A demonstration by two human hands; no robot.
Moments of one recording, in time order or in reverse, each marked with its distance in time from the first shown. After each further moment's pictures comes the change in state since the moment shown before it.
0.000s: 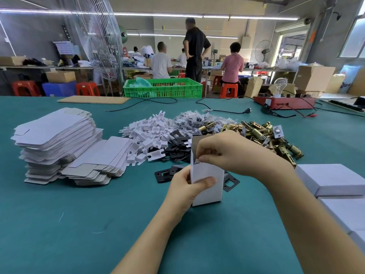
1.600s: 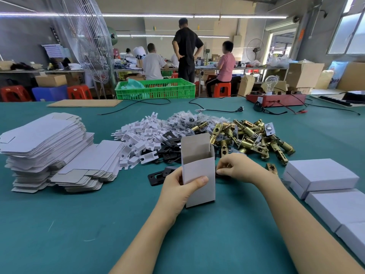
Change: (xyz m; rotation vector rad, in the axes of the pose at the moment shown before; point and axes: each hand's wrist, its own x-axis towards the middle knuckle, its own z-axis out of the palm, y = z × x) left_hand 0.003 -0.005 -0.001 -0.027 0.049 0.008; right_hand -0.010 0.113 0.074 0.184 -0.089 0.471
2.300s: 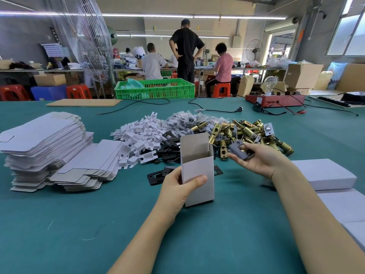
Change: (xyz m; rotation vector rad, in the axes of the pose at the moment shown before) left_hand 0.000 0.000 -0.001 -0.010 -0.004 -0.020; right_hand -0.016 0.017 -0.032 1.671 0.192 0.433
